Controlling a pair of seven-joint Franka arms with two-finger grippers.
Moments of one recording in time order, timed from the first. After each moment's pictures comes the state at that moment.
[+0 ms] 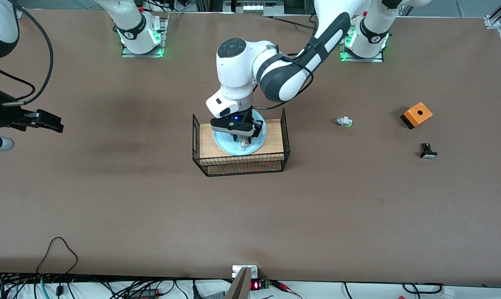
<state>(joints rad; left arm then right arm) -0.61 0.69 -0.32 -1.35 0.52 2.13 -0.92 0.07 0.26 -0.06 -1.33 -0.02 1.52 0.04</state>
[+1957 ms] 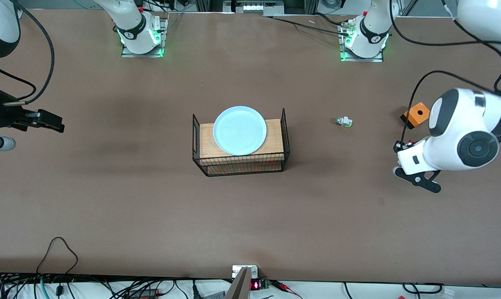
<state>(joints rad) 0.21 0.48 -0.33 -1.60 0.26 1.76 0.25 0.07 0.26 -0.05 -1.33 -0.02 1.52 0.04</state>
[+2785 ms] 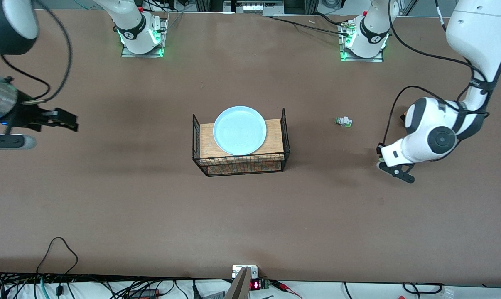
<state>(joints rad) 0.29 0.50 -0.33 -2.01 0.27 2.31 0.27 0.17 0.26 -0.04 -1.33 -0.01 1.52 0.14</state>
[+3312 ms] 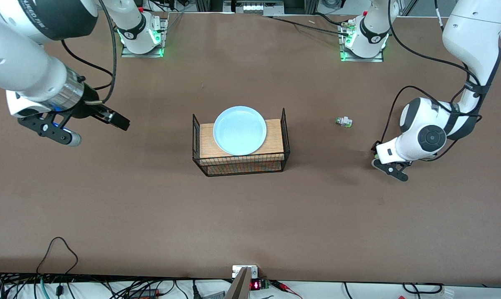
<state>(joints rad) 0.29 0.48 -0.33 -1.98 0.34 2.21 0.24 0.31 0.27 -0.03 -1.33 0.06 1.53 0.79</state>
